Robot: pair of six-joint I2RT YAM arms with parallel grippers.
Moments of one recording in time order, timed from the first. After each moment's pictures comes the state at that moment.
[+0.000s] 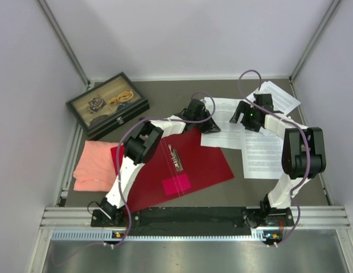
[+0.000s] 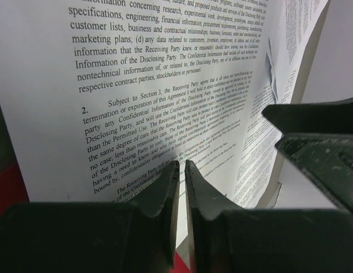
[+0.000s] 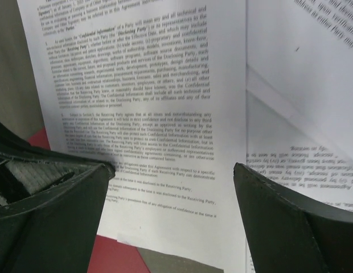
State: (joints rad) left arm -0.67 2.40 1.72 0.04 0.40 -1.03; right arm 0.05 1.75 1.07 -0.20 -0.23 0.44
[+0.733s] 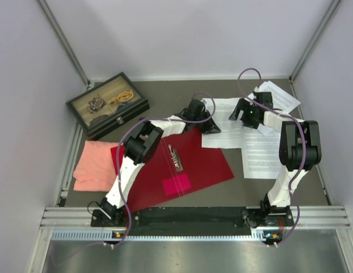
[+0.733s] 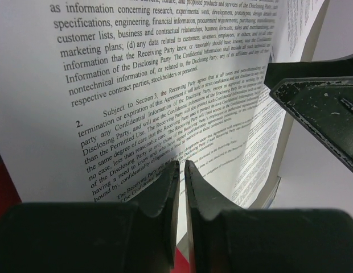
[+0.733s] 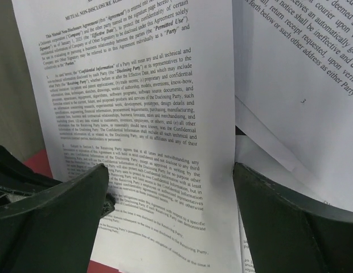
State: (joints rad) left arm -0.67 2.40 1.72 0.03 0.42 -1.02; right arm 0.02 1.88 1.17 -0.17 -0.27 0.41
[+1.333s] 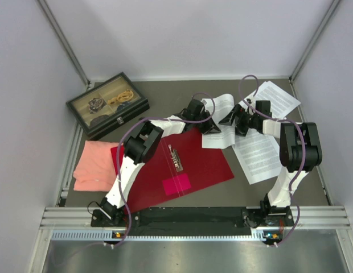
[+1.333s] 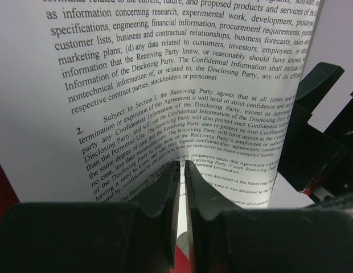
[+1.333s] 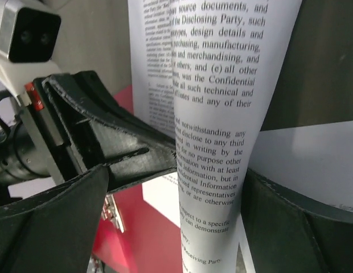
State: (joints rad) left arm -0.66 2.41 1.72 0.04 0.45 -1.02; right arm 0.02 1.86 1.00 0.05 -0.67 0.59
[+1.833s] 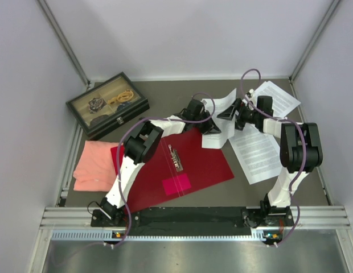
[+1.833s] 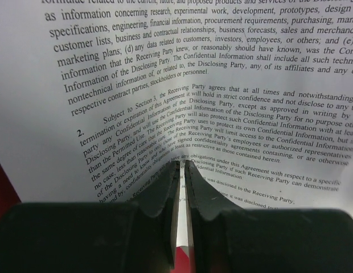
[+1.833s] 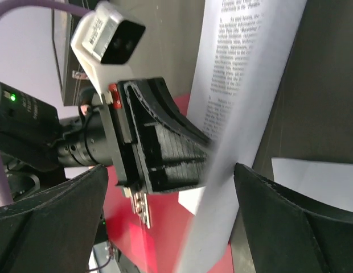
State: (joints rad) left arm -0.66 2.41 1.72 0.04 0.46 -1.02; right arm 0.02 1.85 1.01 0.19 -0.82 0.67
